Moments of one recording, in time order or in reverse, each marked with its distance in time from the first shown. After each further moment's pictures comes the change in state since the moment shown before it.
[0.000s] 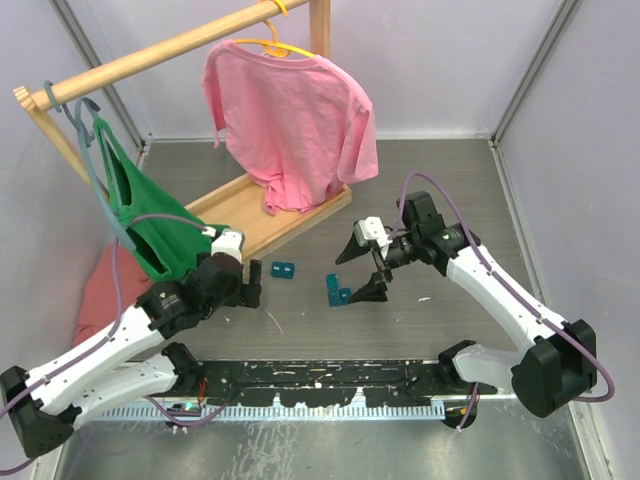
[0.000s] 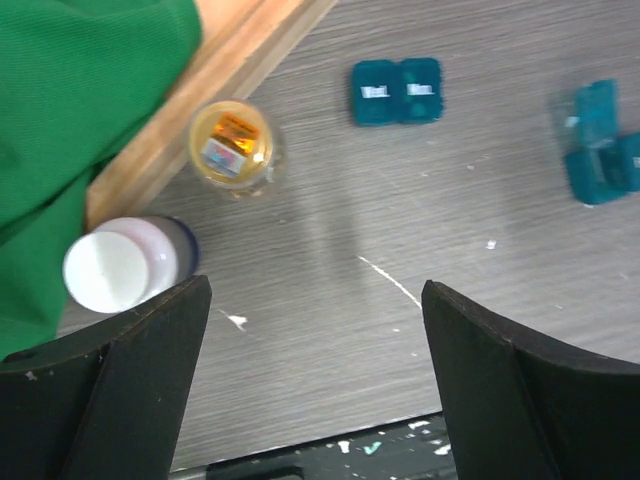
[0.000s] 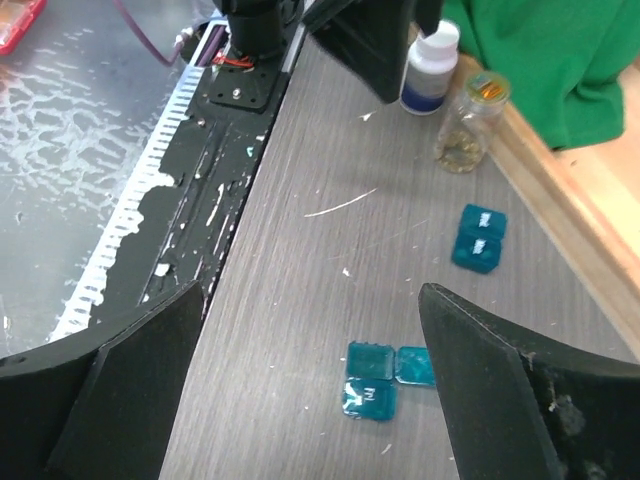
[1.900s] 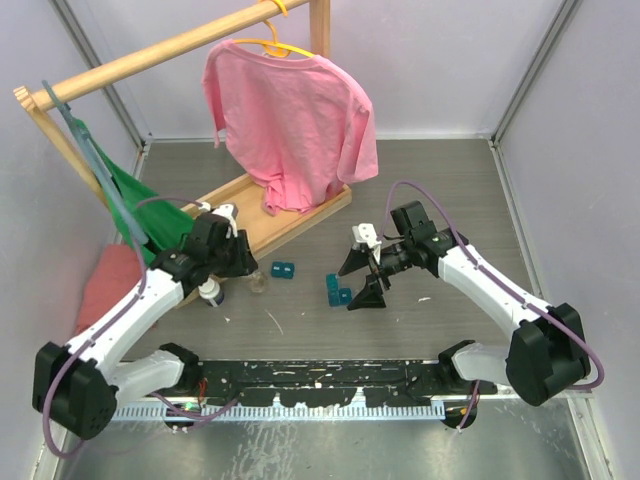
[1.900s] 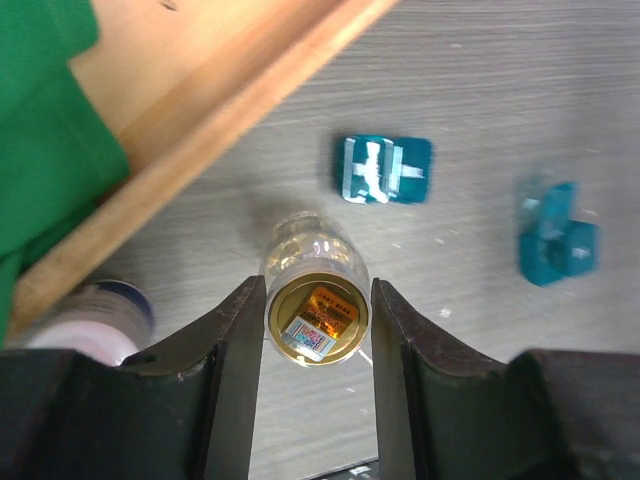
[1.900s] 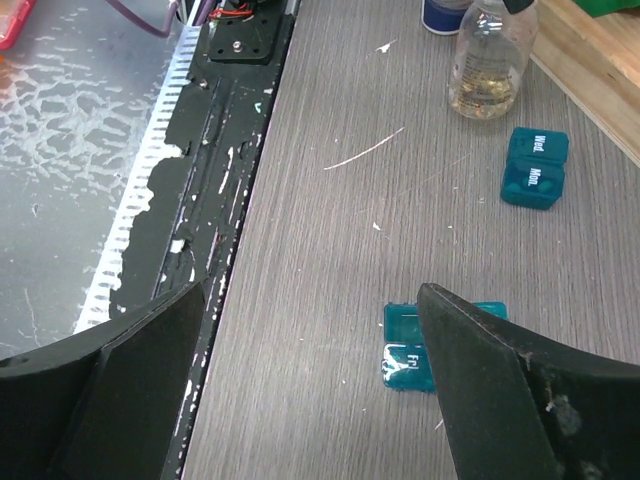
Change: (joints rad) left arm 0.417 0.335 0.061 0.193 0.353 0.097; right arm 0.000 0.064 -0.118 0.059 0.044 0.065
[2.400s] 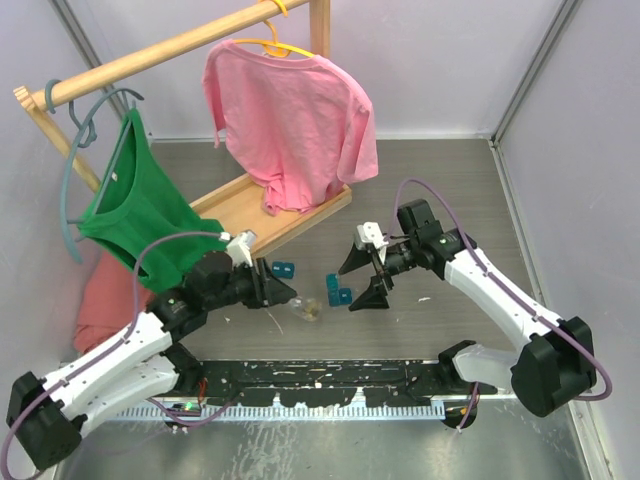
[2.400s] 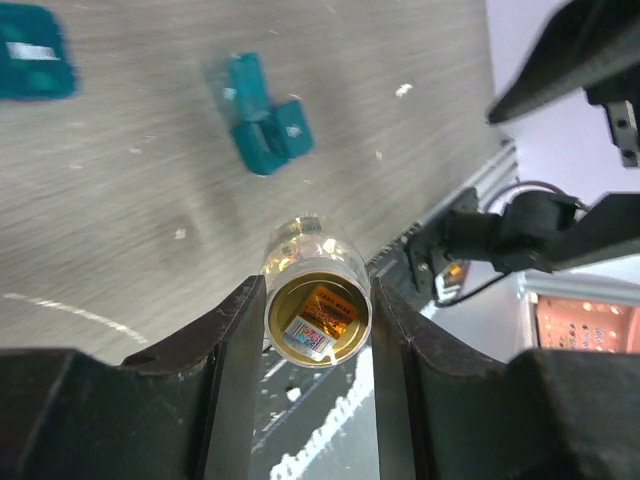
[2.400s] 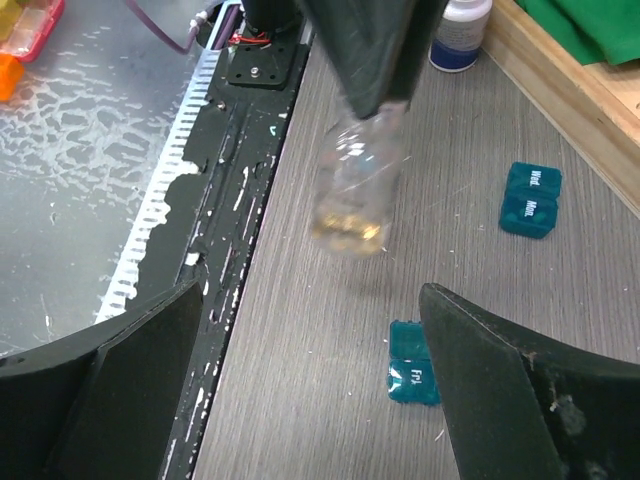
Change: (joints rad) left arm -0.220 -0.342 -0.260 0.281 0.311 -0.380; right arm -0.003 -0.058 0.027 -0.065 -0.038 -0.031
